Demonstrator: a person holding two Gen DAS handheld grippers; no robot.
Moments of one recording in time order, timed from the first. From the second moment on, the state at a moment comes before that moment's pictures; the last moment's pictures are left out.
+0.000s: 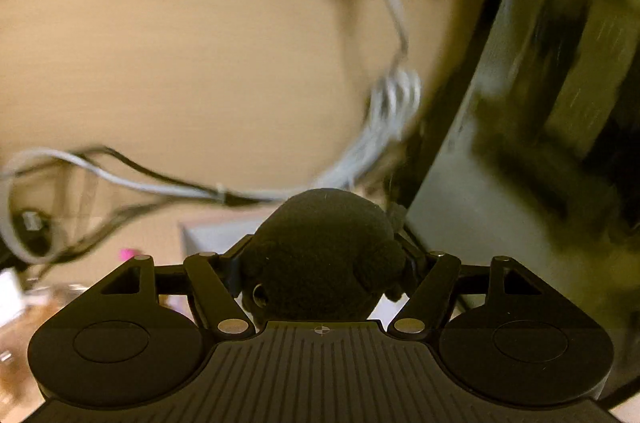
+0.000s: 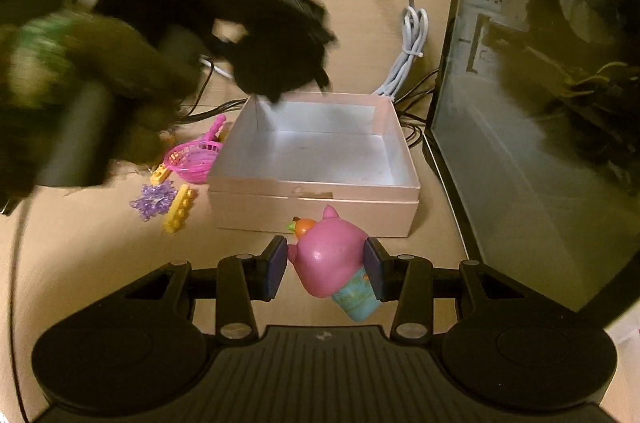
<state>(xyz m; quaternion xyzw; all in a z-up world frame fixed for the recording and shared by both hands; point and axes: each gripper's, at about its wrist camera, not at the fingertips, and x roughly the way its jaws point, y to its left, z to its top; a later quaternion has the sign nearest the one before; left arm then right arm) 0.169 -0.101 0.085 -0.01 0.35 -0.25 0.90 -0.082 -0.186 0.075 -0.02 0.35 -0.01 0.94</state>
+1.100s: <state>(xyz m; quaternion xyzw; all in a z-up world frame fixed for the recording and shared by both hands) 0.035 0.157 0.037 0.06 0.34 -0.07 0.94 0.002 -0.151 0.083 -0.06 0.31 0.02 0.95</state>
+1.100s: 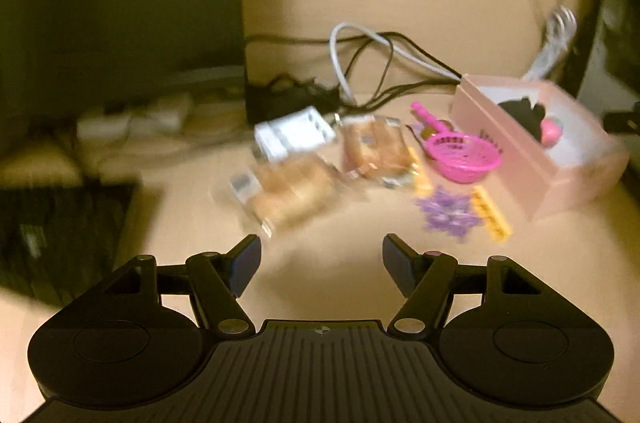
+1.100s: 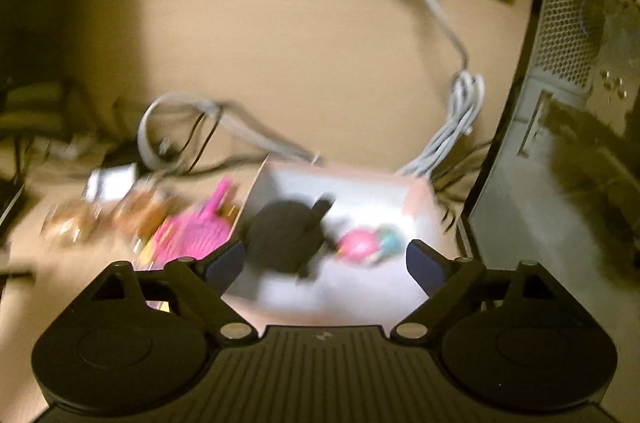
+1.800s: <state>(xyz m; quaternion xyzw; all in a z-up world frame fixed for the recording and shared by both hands) 0.149 0.181 0.013 0.14 0.38 -0.20 0.89 -0.054 -0.096 0.059 -0.06 0.40 0.03 0.91</state>
